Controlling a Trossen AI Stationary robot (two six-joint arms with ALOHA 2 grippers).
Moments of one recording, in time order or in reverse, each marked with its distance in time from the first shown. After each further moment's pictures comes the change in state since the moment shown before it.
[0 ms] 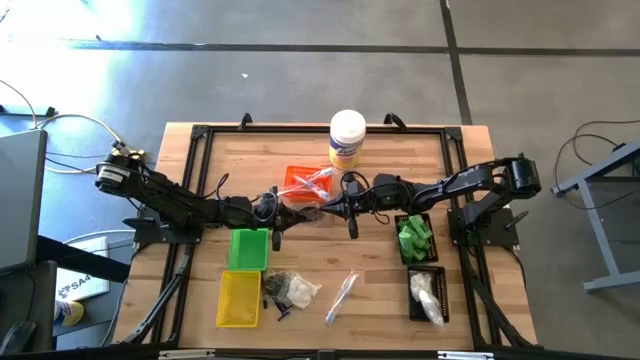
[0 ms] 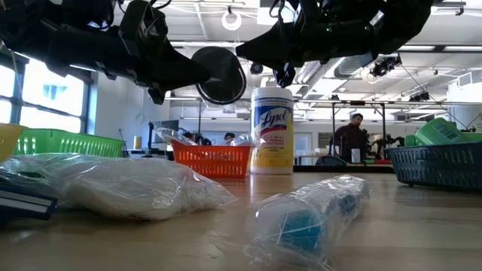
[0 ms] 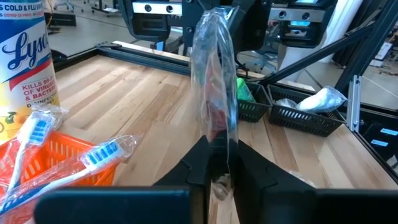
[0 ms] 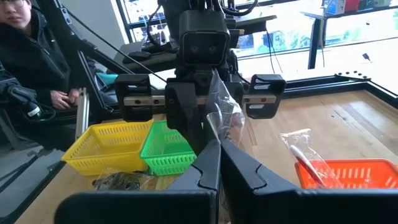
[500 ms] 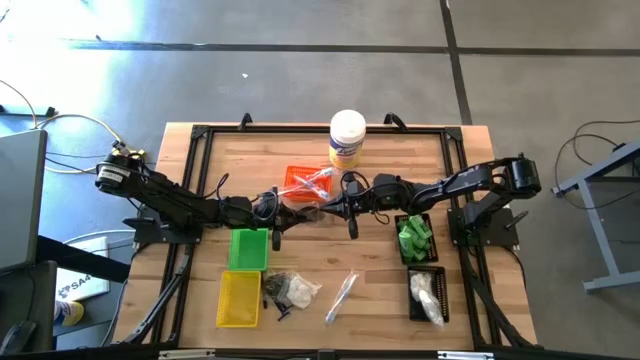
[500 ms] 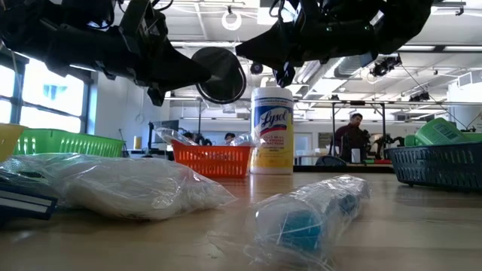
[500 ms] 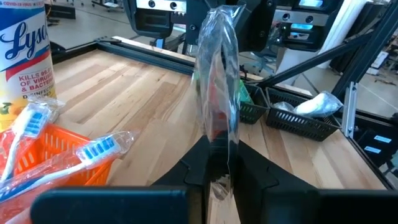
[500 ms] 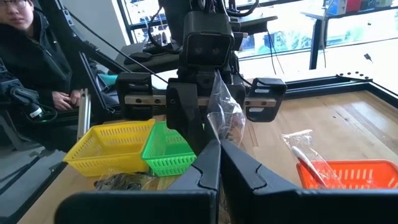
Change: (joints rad) left arm 0.000 0.000 0.000 -0.004 -0.001 -0.052; right arm 0.000 0.000 0.000 0.008 -0.004 0.004
